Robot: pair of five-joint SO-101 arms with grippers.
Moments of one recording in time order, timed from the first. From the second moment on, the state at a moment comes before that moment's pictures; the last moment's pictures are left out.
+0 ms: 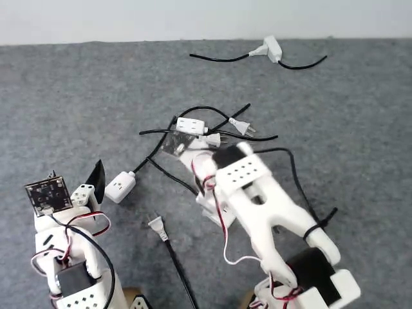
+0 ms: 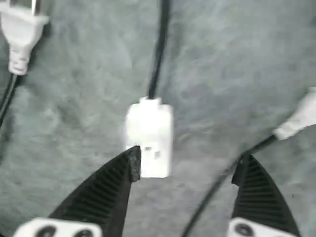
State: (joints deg) left arm -27.1 -100.4 92.0 41.6 0.0; right arm -32.2 -6.9 25.6 73.8 25.5
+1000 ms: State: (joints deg) left arm -27.1 -100.4 92.0 41.6 0.0; right arm -25.8 34.7 -11.1 55.8 51.7
